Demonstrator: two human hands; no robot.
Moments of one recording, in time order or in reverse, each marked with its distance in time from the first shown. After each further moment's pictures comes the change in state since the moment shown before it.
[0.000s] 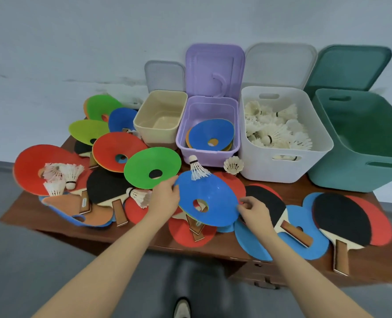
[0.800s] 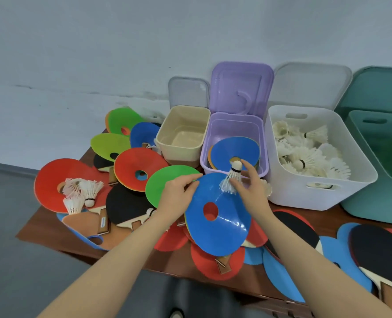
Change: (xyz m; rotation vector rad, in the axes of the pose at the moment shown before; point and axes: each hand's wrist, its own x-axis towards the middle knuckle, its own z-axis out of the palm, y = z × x) left_hand 0.059 -0.014 -0.048 -0.227 0.028 0.120; right_hand 0.067 -0.110 0.049 0.212 0.044 -0.476
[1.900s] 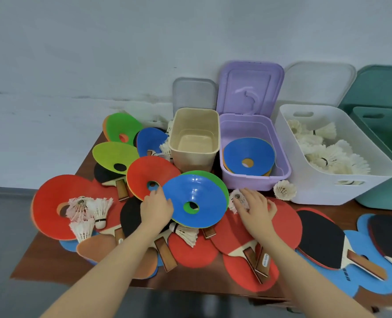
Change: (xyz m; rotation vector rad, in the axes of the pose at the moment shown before) left_hand 0.044 -0.125 -0.076 0.593 -0.128 -0.257; right_hand -0.026 0.023 0.092 -0.696 0.078 0.176
